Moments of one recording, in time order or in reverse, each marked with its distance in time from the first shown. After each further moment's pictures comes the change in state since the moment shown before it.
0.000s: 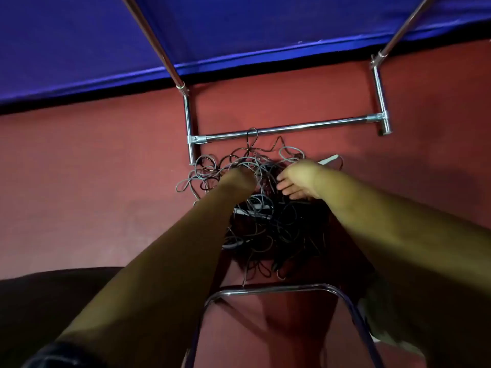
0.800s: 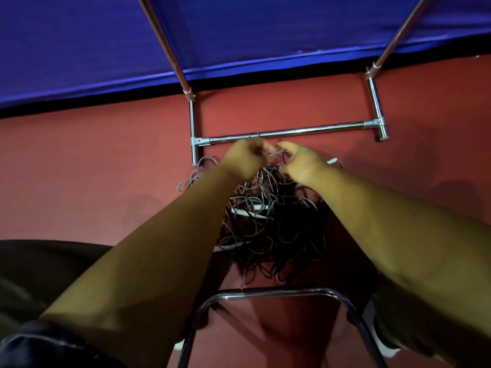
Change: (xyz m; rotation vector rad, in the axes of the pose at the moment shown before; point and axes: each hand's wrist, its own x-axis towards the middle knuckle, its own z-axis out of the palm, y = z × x) left_hand -0.025 0.011 -0.021 -0.667 0.300 0.177; right_hand -0.005 0.005 -0.001 -0.353 0.360 -0.489
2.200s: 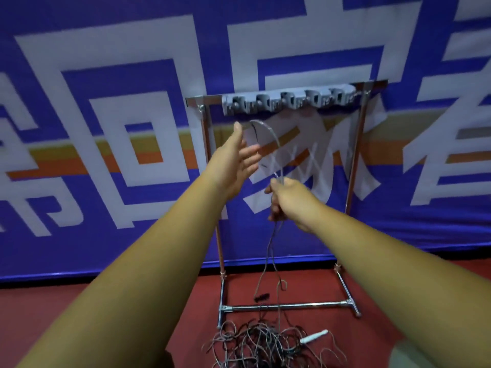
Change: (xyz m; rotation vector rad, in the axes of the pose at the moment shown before) left_hand -0.307 0.386 -0.238 -0.881 0.243 0.548; right_hand -0.377 -0.306 -0.209 0.636 0.236 -0.580
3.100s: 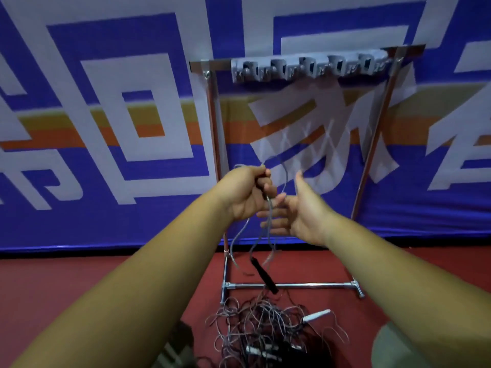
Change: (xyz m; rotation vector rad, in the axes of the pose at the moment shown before) left_hand -0.014 -0.065 -0.027 -0.249 -0.053 -0.490; right_hand 0.017 0.066 0.002 0.237 -0.319 0.398
